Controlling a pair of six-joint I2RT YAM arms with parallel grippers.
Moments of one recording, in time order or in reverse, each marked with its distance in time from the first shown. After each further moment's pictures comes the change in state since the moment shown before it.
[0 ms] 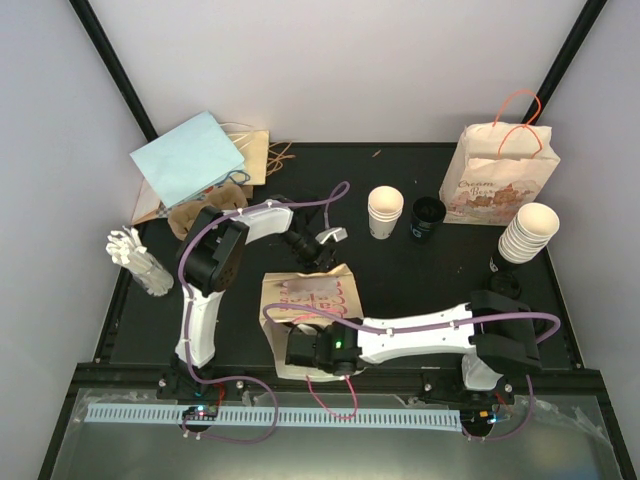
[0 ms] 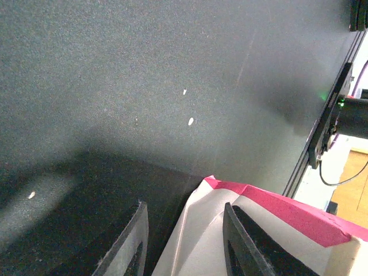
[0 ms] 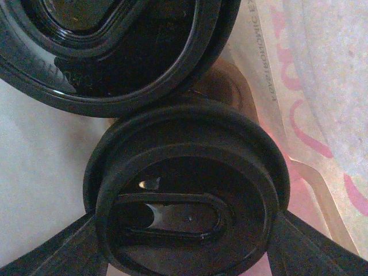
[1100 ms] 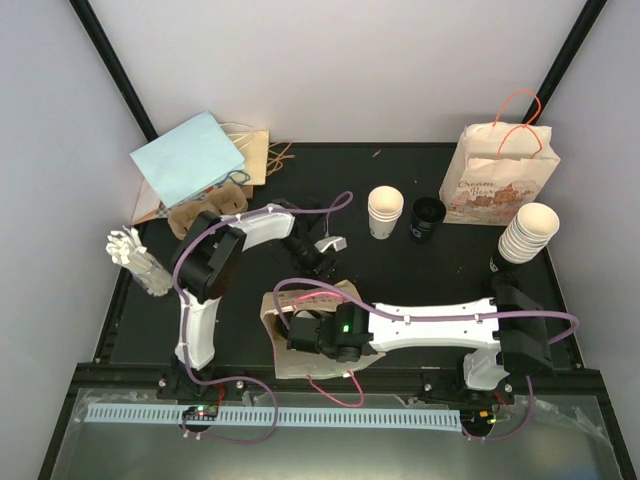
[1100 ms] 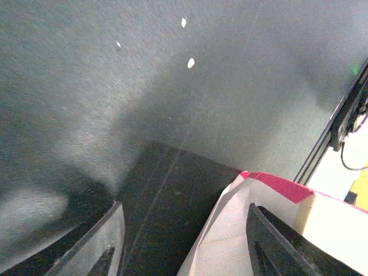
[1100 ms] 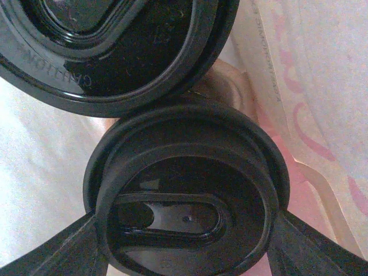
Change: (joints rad) left arm -0.048 -0.066 -0.067 -0.038 -0.087 -0.026; right arm -0.036 -0.061 0.128 -0.202 -0.291 -0.054
